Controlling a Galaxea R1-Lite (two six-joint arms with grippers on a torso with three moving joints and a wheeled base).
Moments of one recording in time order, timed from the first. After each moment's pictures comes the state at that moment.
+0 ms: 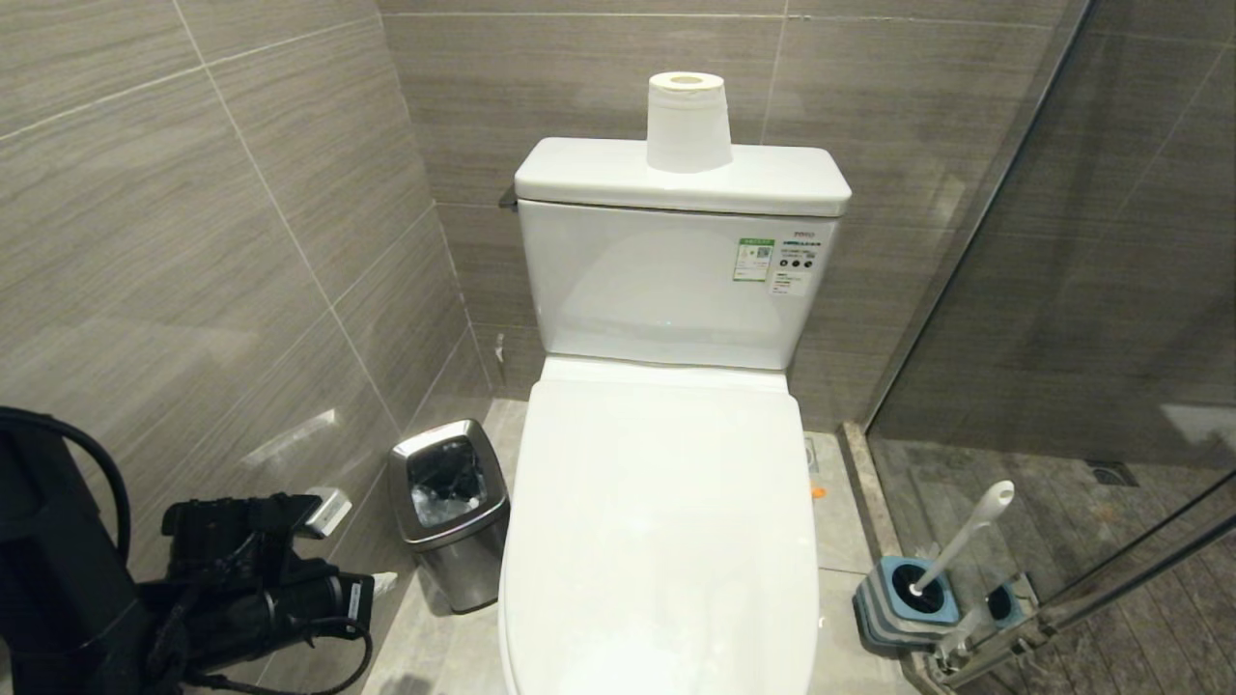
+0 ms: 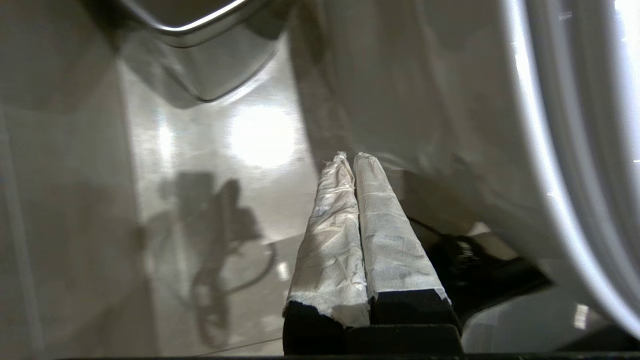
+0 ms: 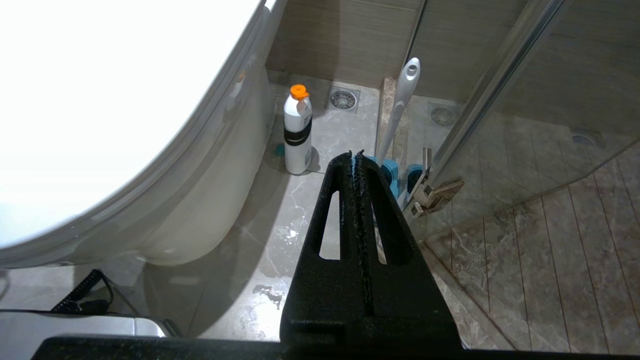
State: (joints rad) left arm 0.04 2.06 -0.37 -0.94 -0.39 0.07; right arm 0.00 0.00 -0.06 0.16 -0.01 -0.02
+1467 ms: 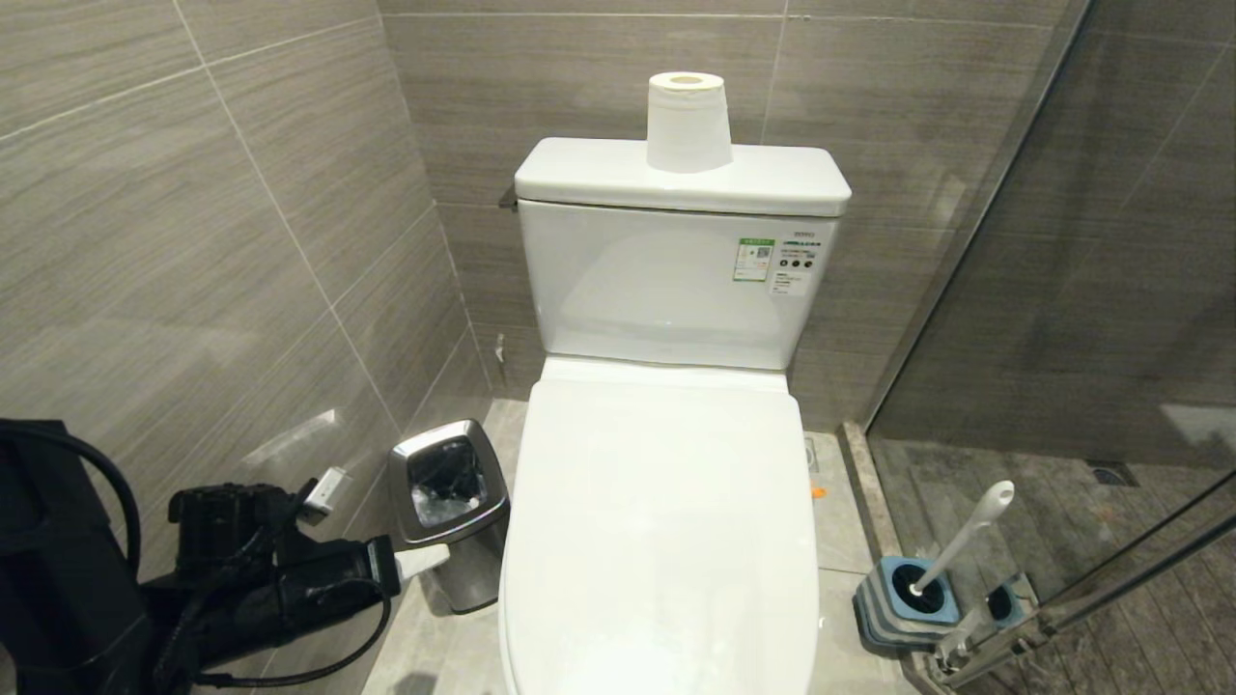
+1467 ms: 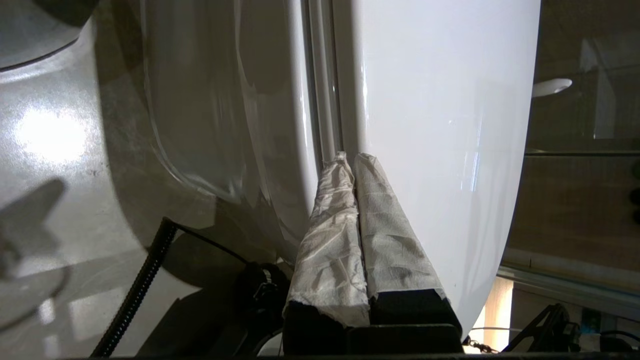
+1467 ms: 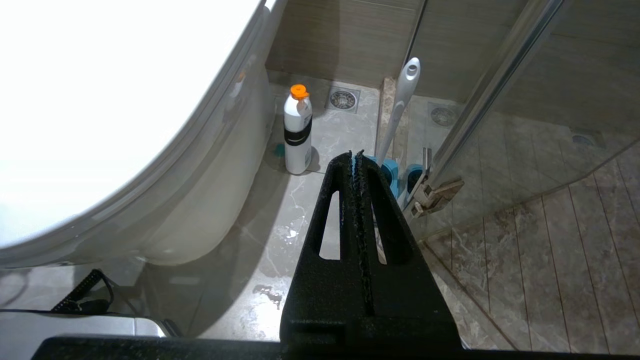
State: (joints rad) left arm -0.05 2.02 -0.33 -1.12 -0.63 -0.47; right arm 0.00 0.00 -0.06 0.16 -0.01 -0.02
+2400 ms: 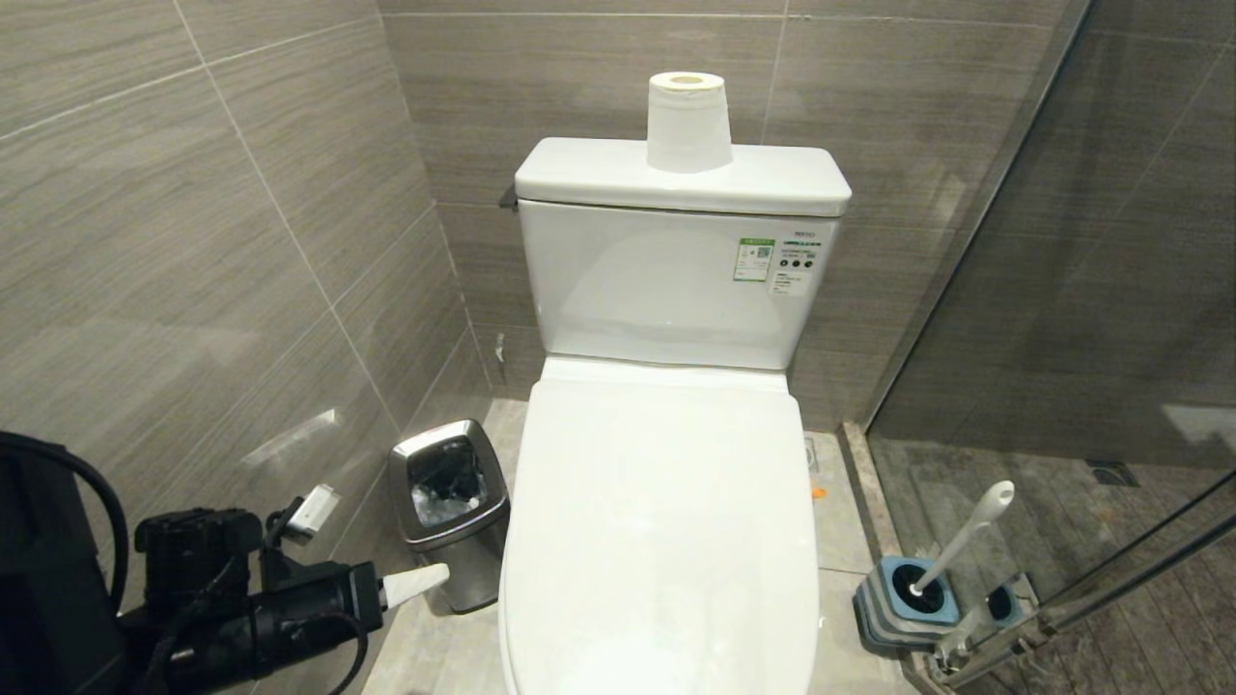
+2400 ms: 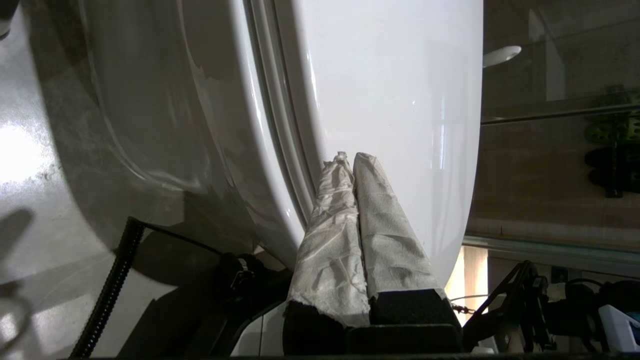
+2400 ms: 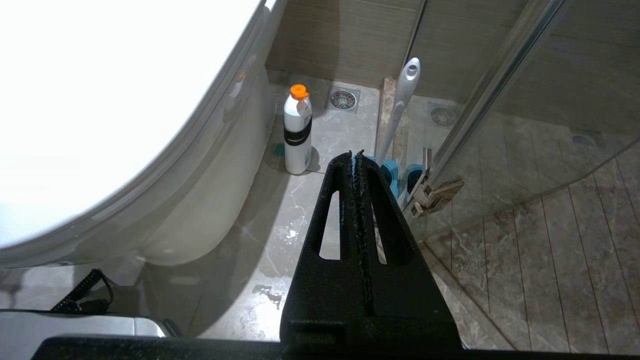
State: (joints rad) left arm -0.03 2.03 -0.19 -1.30 -0.76 -0.46; right arm 0.00 0.00 -0.06 0.16 -0.01 -0.02
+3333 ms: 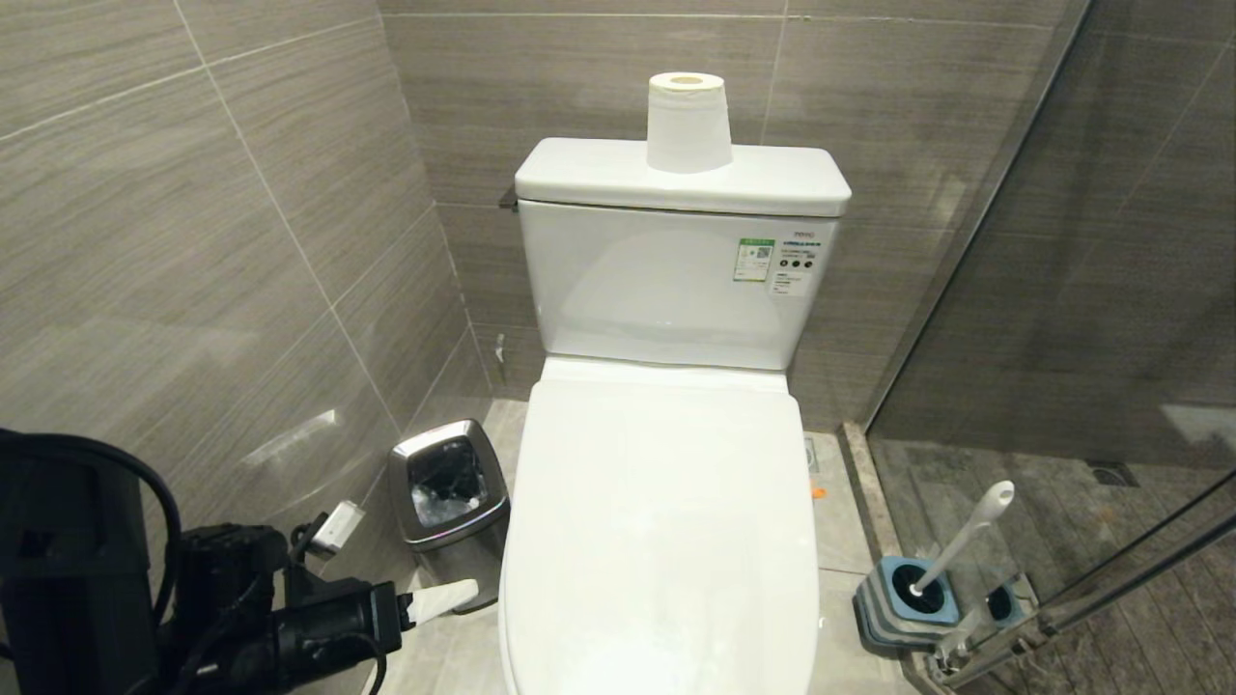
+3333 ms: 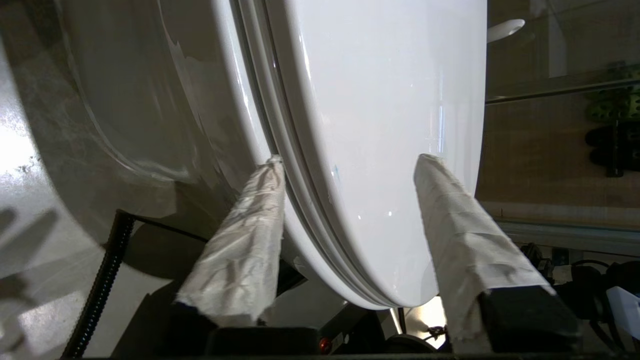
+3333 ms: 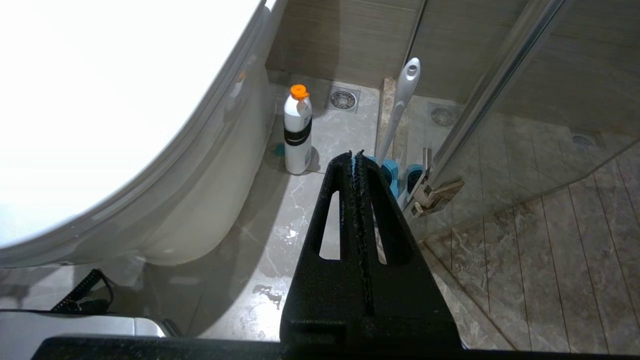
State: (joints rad) left arm -0.09 2.13 -0.15 -1.43 -0.75 -0.46; right arm 0.00 0.00 -0.06 0.16 -0.01 -0.02
